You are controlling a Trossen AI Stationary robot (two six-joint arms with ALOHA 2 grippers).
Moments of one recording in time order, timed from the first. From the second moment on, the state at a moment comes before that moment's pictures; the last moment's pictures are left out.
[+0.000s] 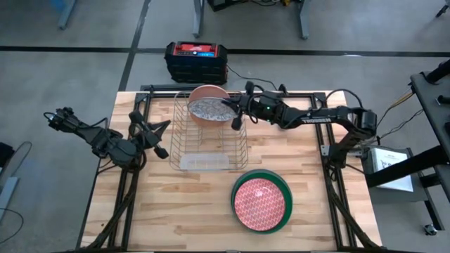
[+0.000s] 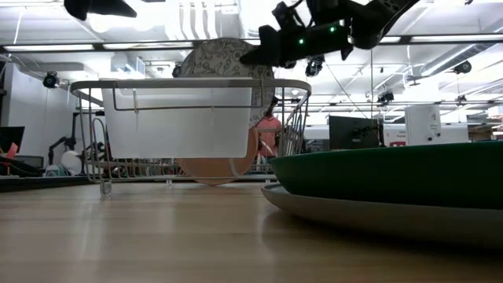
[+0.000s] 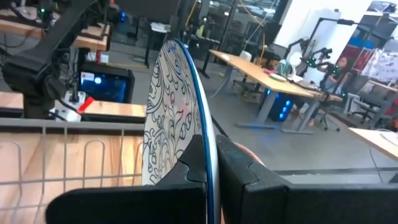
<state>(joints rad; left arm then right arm) -0.48 0.71 0.76 -0.44 -1.22 0.30 -0.30 1.64 1.02 0.58 0.05 -0.29</state>
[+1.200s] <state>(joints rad) -0.48 0.72 0.76 -0.55 -1.22 0.14 -0.30 1.78 1.03 0.55 0.00 -0.25</state>
